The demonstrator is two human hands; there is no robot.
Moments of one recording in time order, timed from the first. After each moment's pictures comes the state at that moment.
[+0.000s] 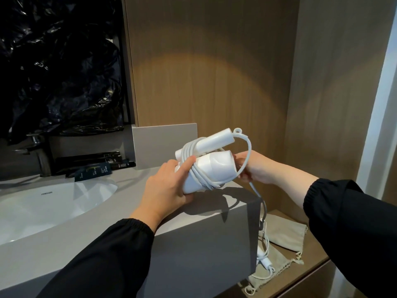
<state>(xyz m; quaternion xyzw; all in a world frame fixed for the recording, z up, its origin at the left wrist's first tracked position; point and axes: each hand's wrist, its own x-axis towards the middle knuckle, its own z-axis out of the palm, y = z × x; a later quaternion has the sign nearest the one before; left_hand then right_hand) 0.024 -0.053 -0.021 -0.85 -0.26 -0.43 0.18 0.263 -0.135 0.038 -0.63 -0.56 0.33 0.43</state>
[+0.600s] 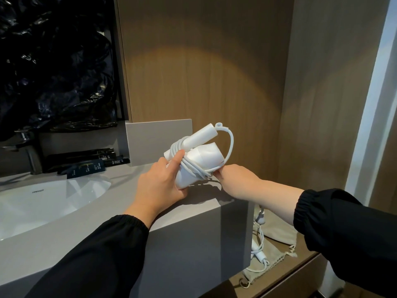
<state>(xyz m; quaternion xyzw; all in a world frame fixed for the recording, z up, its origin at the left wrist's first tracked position) 0.026 -0.052 -0.023 -0.84 -0.33 -0.39 0.17 0.218 -0.142 0.007 -0.75 -0.65 -0.03 0.13</state>
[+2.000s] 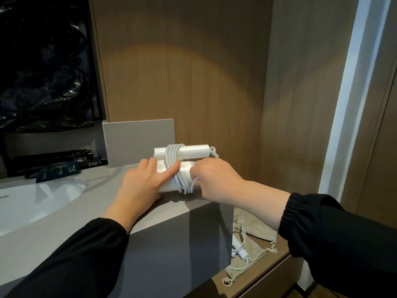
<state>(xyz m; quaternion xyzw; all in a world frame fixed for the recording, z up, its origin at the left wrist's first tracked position) 0.038 -0.050 -0.016 -0.86 -0.27 -0.28 0.32 0.200 -0.174 0.025 -0.65 -0.72 -0.20 0.11</state>
